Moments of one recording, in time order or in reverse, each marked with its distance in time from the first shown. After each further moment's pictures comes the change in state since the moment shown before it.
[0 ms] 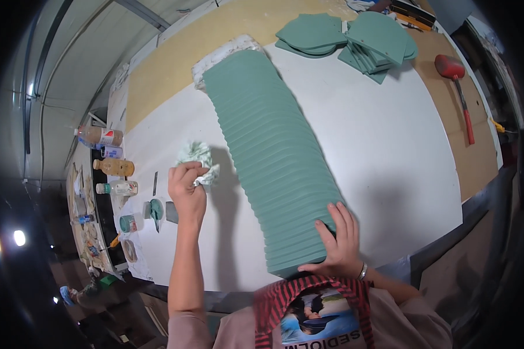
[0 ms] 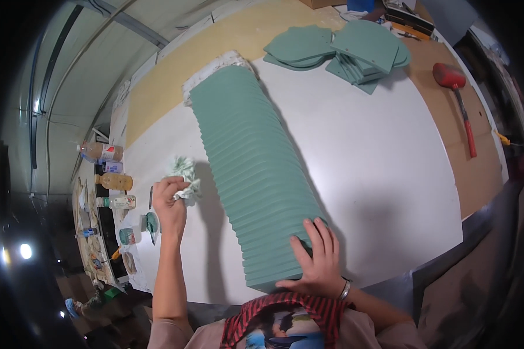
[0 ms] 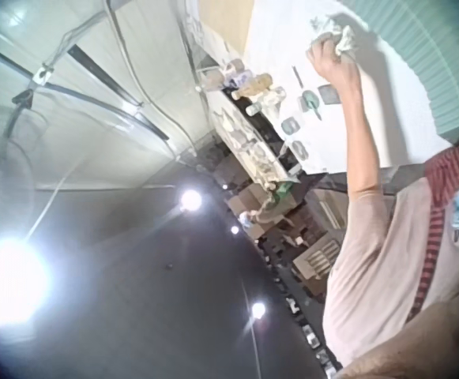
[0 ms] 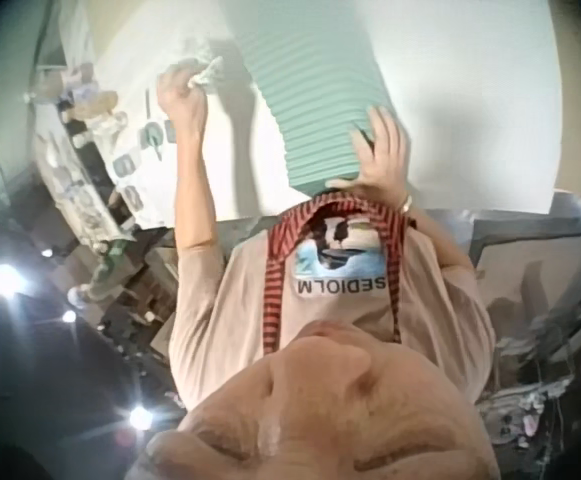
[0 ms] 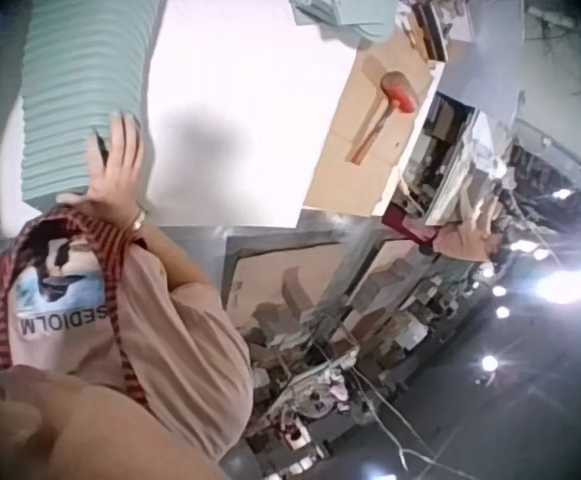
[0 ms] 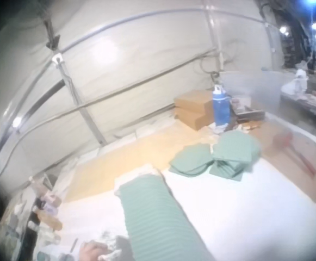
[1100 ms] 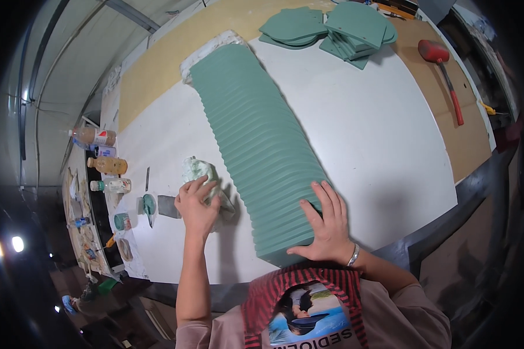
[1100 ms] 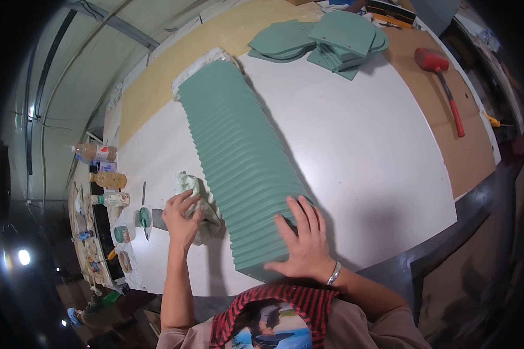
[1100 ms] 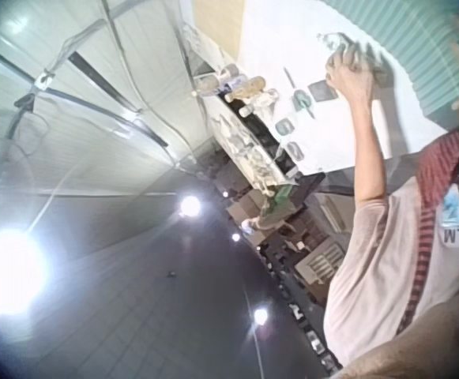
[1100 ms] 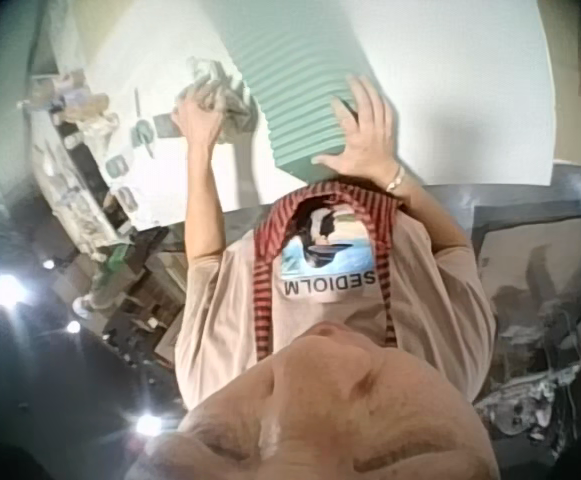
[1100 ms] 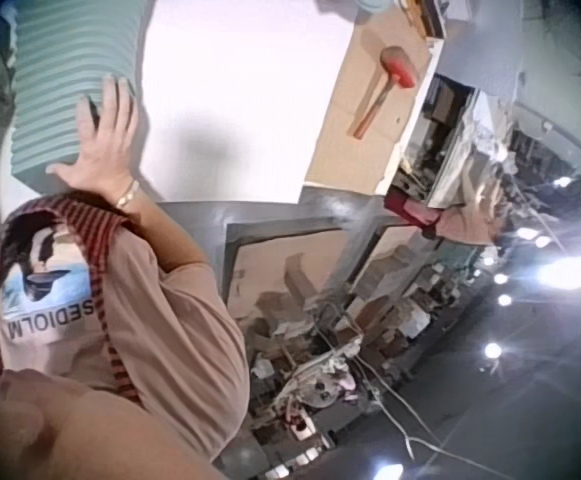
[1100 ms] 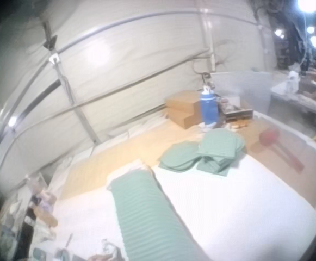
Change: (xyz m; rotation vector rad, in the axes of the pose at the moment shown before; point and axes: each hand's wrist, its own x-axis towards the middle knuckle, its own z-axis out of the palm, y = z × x) left_hand -0.076 0.022 0.003 0.264 -0.268 -0.139; right_hand -0.005 0.000 -0.001 0.056 -0.011 0.039
